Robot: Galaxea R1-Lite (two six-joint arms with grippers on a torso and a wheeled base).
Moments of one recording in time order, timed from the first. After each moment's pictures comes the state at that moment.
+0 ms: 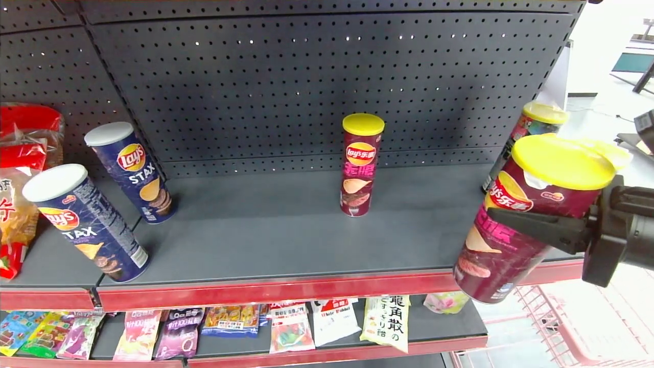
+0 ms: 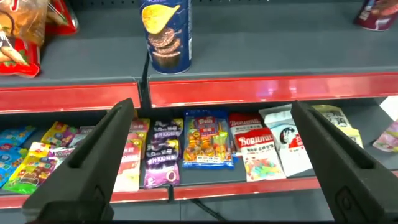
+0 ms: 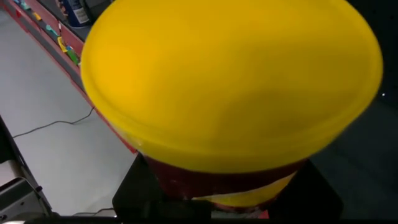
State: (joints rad) left arm 0.00 0.00 0.00 0.00 -0.01 0.00; right arm 0.38 1.18 -0.68 -0.30 0.39 -0.19
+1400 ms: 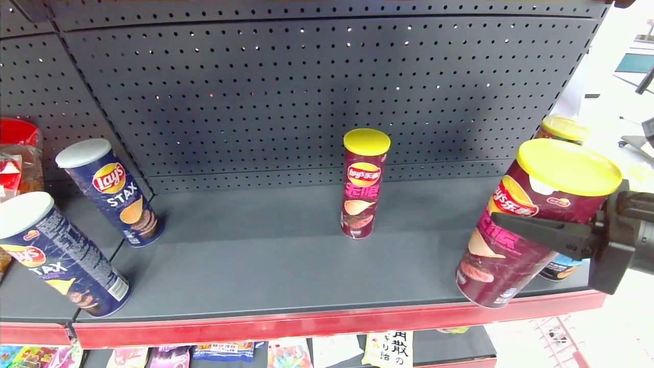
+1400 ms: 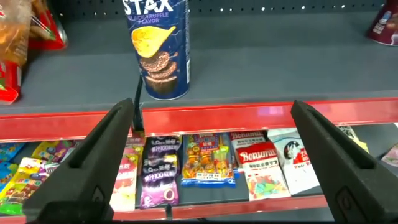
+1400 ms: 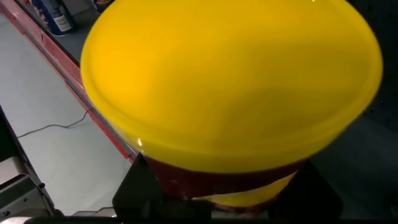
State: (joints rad) left arm 0.00 0.00 0.00 0.00 -0.01 0.00; right arm 0.39 1.17 -0.67 -0.30 0.40 -0.19
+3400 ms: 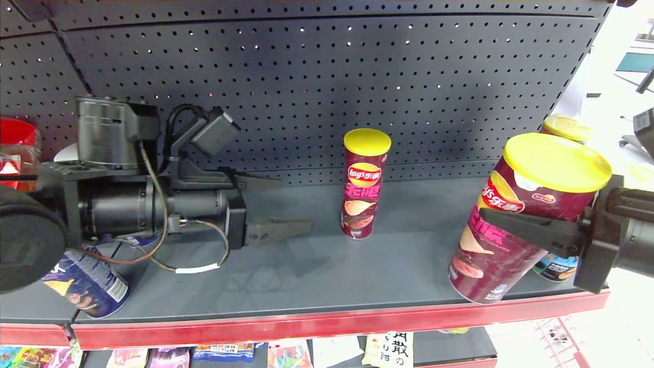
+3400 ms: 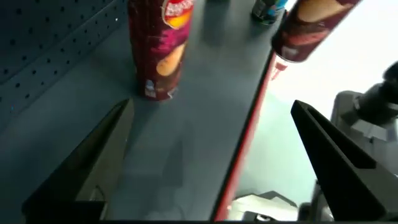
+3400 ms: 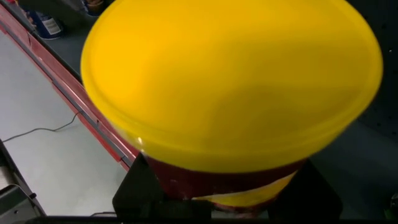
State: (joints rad) left arm -0.44 1.61 -0.93 -0.34 -0.66 0.15; right arm 0.51 1.17 -0.69 -0.30 0.23 -0.19
